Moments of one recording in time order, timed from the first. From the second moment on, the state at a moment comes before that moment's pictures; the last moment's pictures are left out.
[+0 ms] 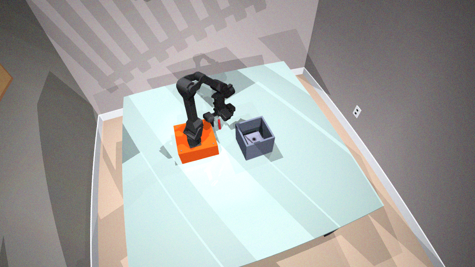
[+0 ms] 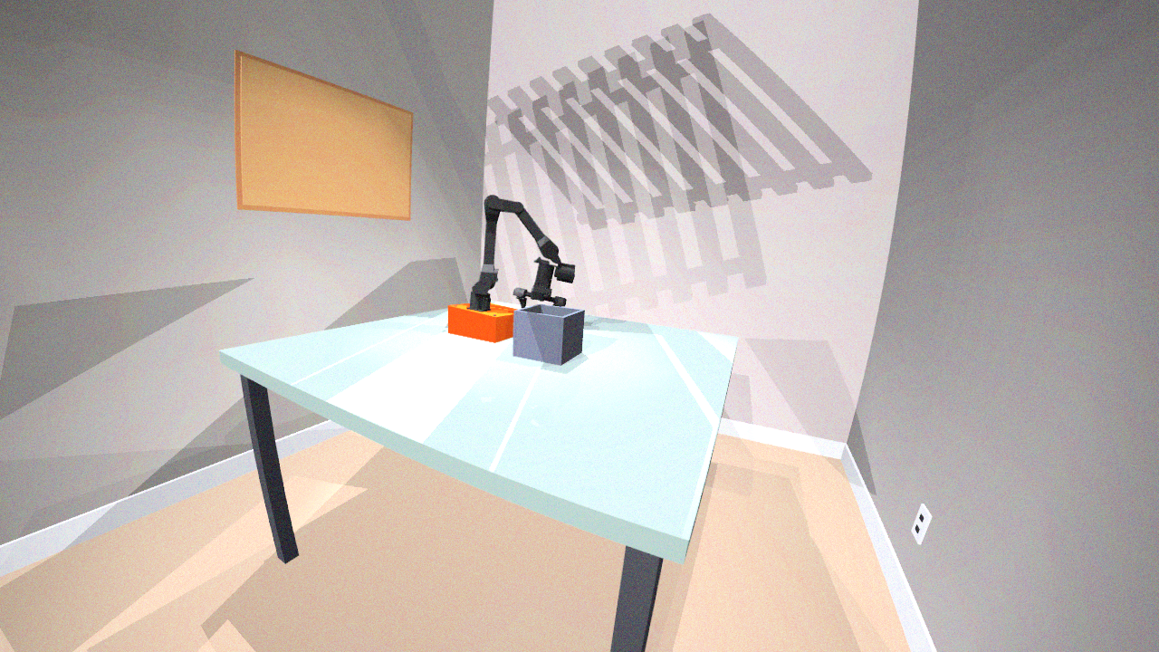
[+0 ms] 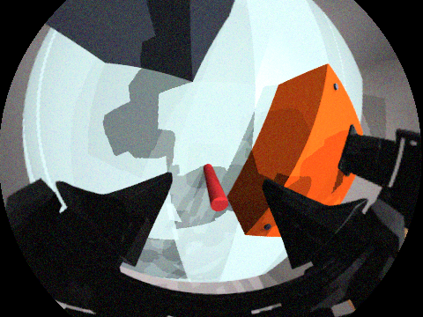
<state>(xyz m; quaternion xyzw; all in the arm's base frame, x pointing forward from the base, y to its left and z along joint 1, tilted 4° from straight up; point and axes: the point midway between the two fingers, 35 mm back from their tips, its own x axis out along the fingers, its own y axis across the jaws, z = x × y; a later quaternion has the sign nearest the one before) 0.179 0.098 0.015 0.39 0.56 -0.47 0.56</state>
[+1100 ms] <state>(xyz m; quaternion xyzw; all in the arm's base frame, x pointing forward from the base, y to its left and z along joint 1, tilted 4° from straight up) 0.170 0.096 0.011 0.36 0.57 -0.47 0.57</state>
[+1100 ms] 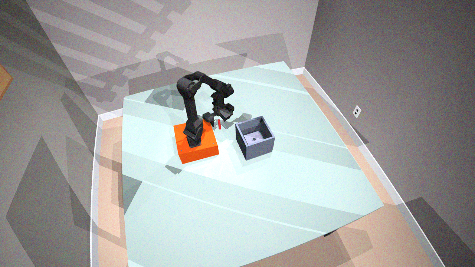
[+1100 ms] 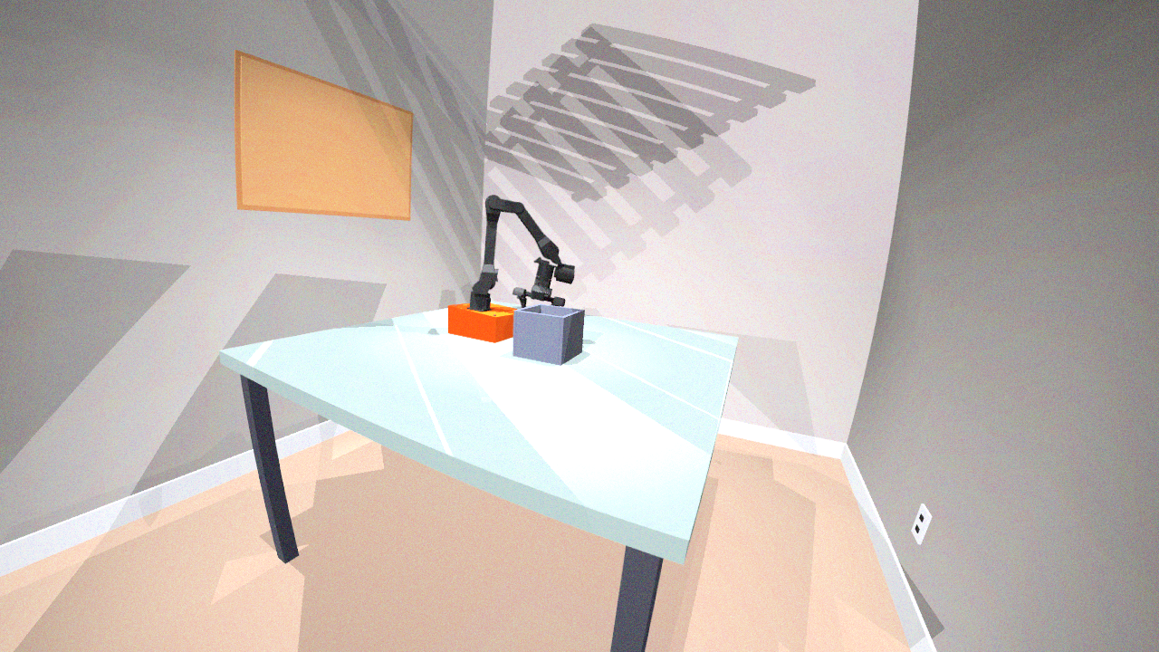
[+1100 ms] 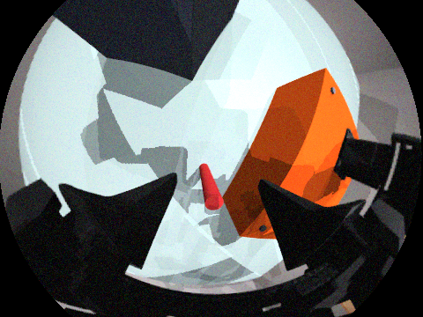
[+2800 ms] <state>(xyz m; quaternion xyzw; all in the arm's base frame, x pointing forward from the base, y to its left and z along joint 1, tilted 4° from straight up) 0.174 0.096 0.011 0.36 0.56 -0.47 0.58</state>
